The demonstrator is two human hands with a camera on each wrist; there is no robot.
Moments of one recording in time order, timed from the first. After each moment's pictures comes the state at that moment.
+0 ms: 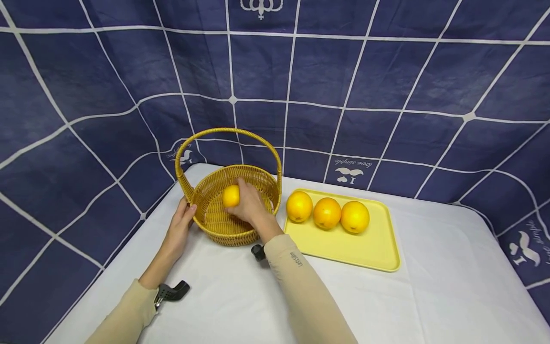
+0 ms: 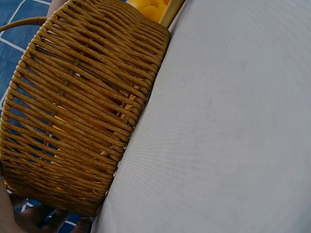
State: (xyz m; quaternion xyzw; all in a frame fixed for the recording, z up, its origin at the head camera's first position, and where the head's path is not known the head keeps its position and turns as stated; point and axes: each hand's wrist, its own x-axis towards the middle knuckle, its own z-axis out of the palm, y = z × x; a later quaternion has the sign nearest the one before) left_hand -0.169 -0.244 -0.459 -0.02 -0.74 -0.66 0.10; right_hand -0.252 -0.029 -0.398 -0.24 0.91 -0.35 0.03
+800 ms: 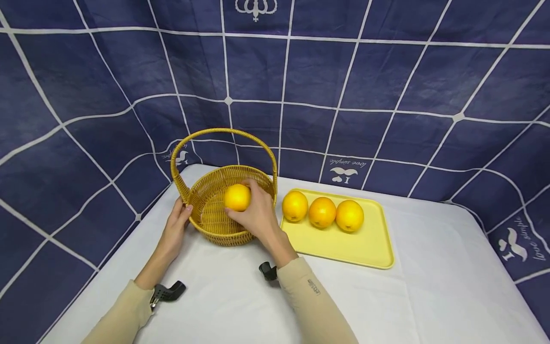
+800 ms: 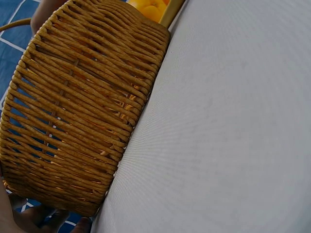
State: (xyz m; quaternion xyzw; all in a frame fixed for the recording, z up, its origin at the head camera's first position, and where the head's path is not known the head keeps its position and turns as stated) left_hand -0.168 -0.245 -0.458 -0.02 -0.75 -0.65 0.10; right_hand -0.210 0.010 -0.392 -0.21 0.87 -0.44 -0.11
